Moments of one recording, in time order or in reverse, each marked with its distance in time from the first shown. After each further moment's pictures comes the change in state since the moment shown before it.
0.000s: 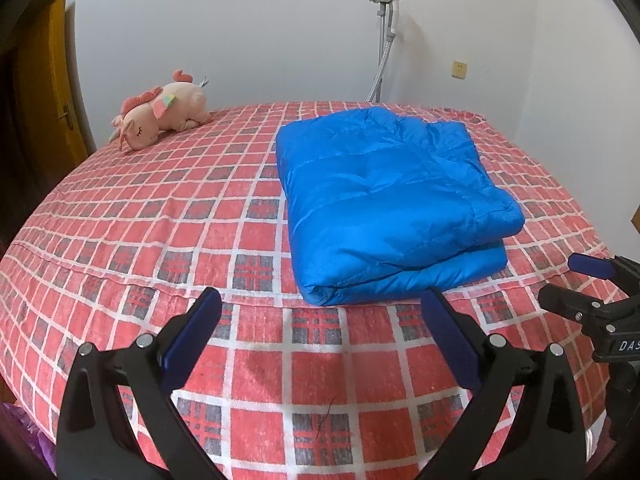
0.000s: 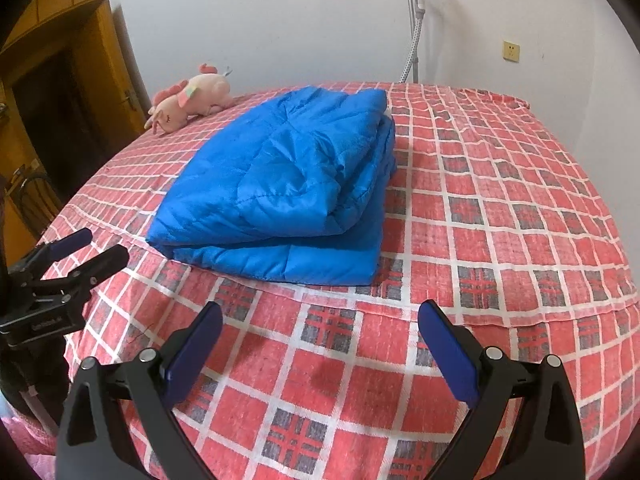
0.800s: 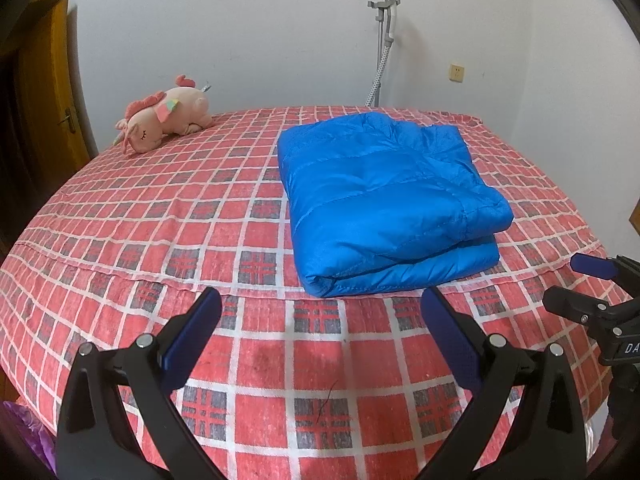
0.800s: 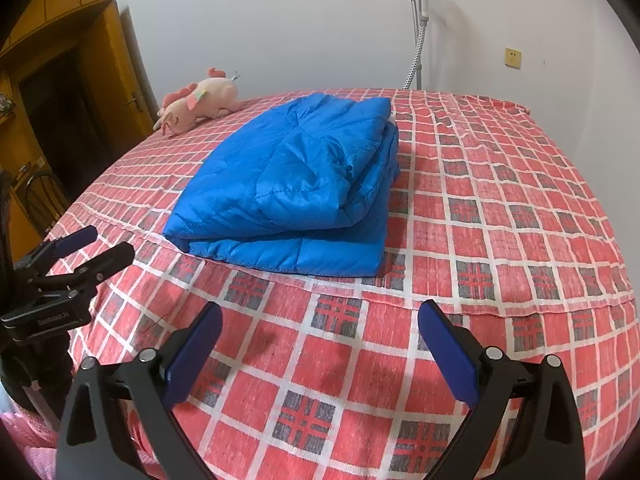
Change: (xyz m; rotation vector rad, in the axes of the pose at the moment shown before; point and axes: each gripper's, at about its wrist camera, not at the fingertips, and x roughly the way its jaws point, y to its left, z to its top) left arm -0.016 -0.003 -0.007 0.001 -0.015 0.004; right arm -0.017 0.006 -0.008 -0.011 -0.014 0.016
